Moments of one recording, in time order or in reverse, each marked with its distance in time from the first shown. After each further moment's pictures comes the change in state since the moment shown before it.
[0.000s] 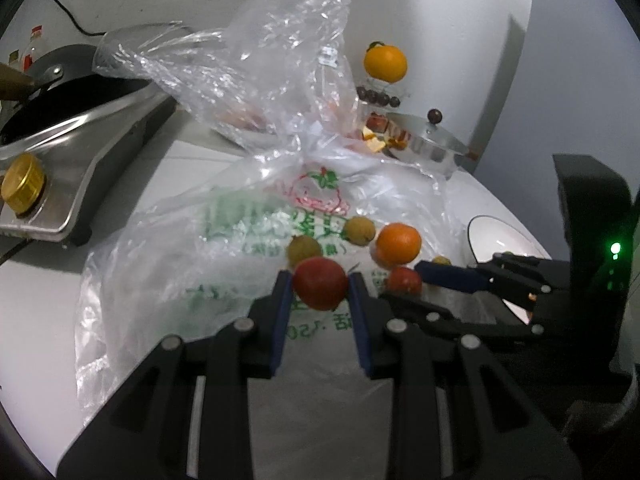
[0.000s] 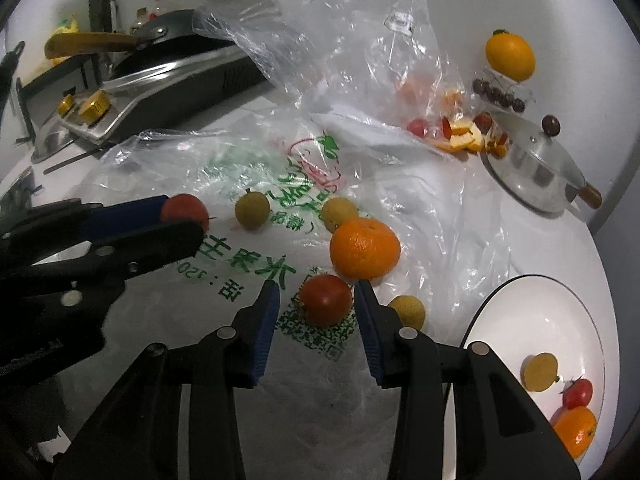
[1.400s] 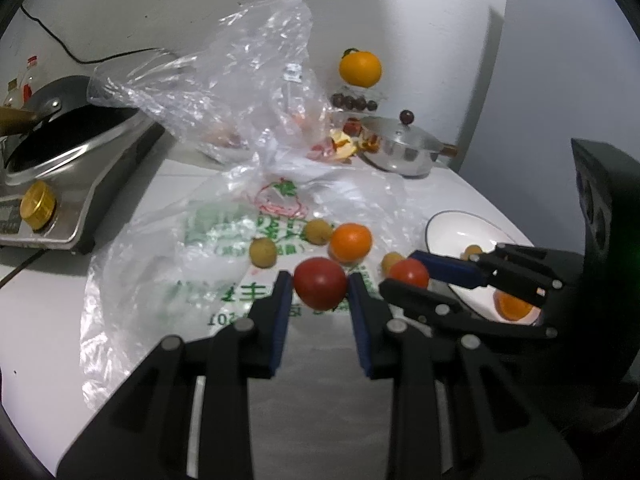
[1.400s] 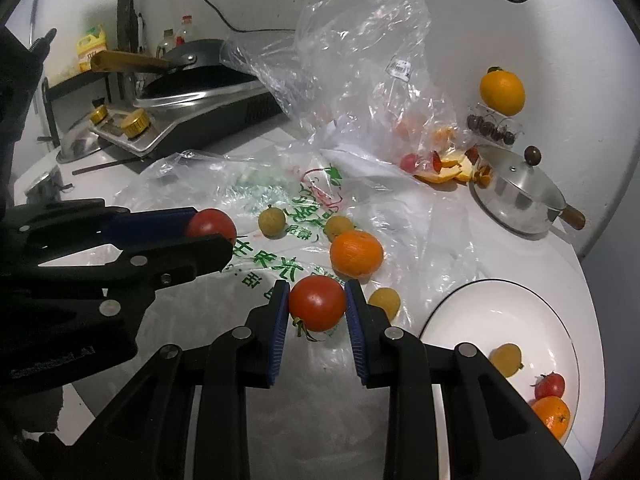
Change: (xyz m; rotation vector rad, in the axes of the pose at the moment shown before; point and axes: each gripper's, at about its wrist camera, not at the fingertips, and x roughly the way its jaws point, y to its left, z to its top) left arm -0.028 -0.048 -0.005 0.055 -0.021 0.018; right arm -0.057 -0.006 -0.018 -0.050 -0.134 0.026
